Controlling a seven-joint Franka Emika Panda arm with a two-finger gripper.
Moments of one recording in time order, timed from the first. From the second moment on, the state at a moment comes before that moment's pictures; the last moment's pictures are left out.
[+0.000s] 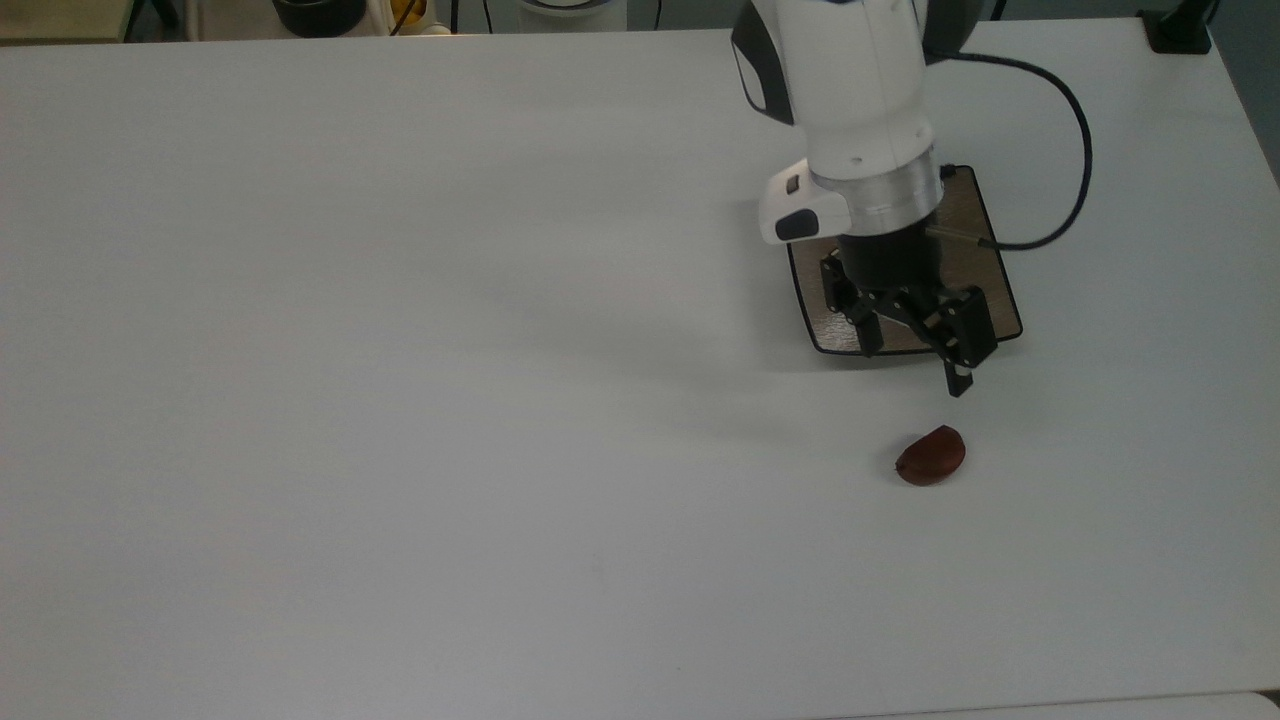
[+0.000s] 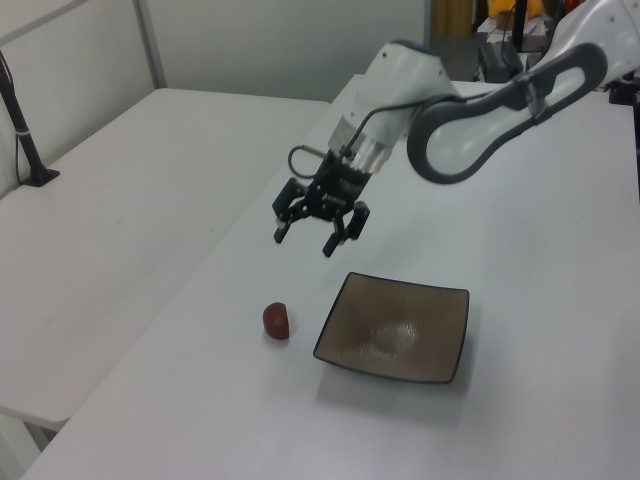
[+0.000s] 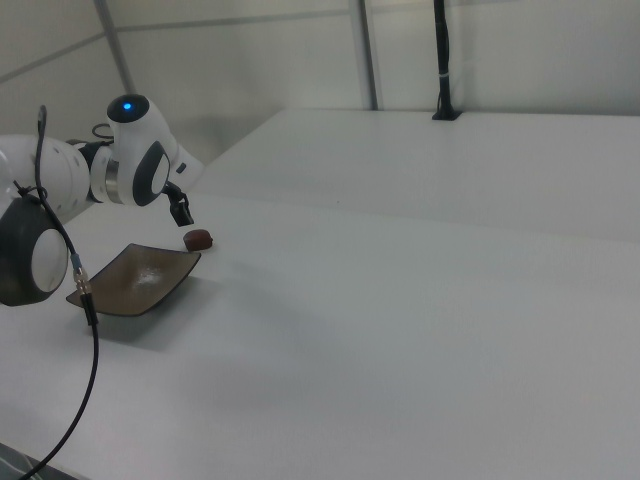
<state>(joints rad) 0.32 0.58 0.20 -1.48 0.09 2.60 1.16</state>
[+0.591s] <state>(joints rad) 0.42 0.76 0.12 -1.33 0.09 2.70 1.23</state>
